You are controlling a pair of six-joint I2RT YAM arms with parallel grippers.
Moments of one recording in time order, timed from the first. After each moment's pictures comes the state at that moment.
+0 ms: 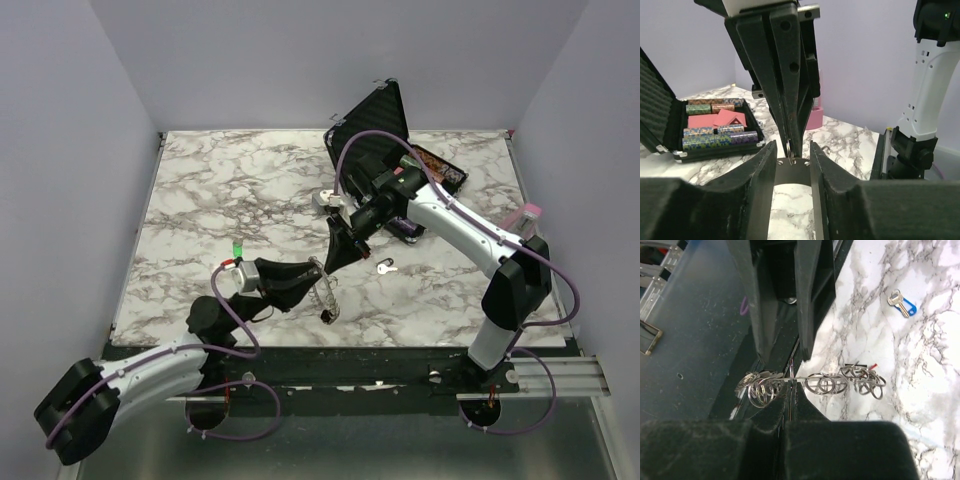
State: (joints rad) left arm -0.79 0.82 0.06 1.19 0.28 -0.30; right arm 0.69 1.75 1.61 -1.09 -1.18 -0.90
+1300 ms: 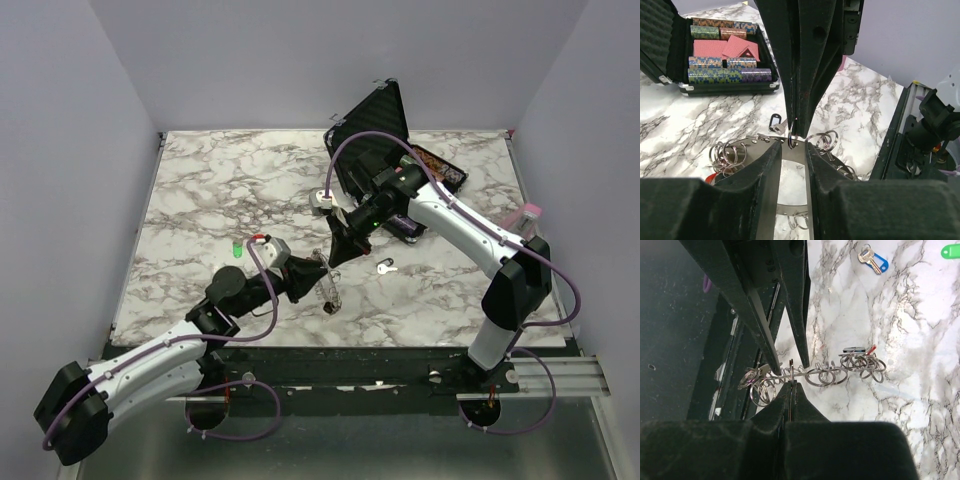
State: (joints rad) left arm -0.79 0.76 0.29 0.54 0.24 -0.26; right arm 0.69 1.75 1.64 -1.09 -0.96 -0.83
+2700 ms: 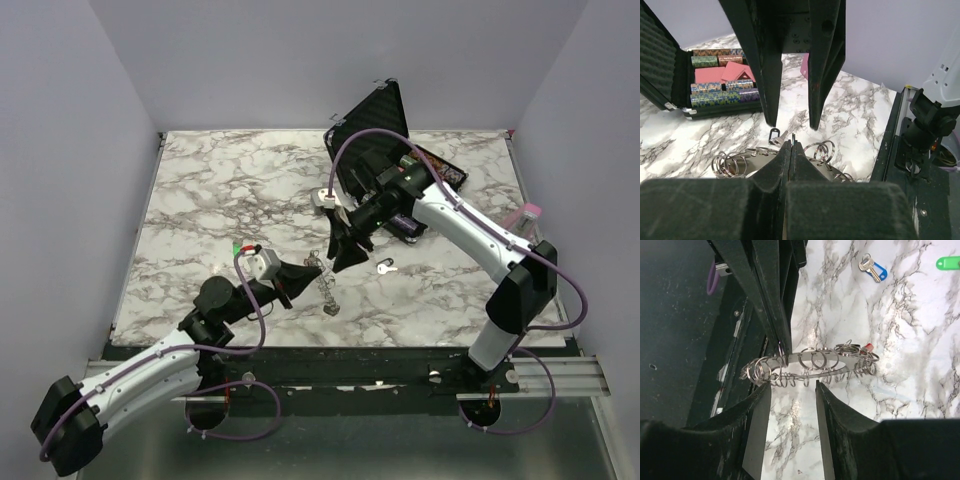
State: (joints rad) left arm -0.79 0.68 0.25 0.58 0.28 -0.20; right arm 0.70 1.73 1.65 -1.10 -0.96 -0.84
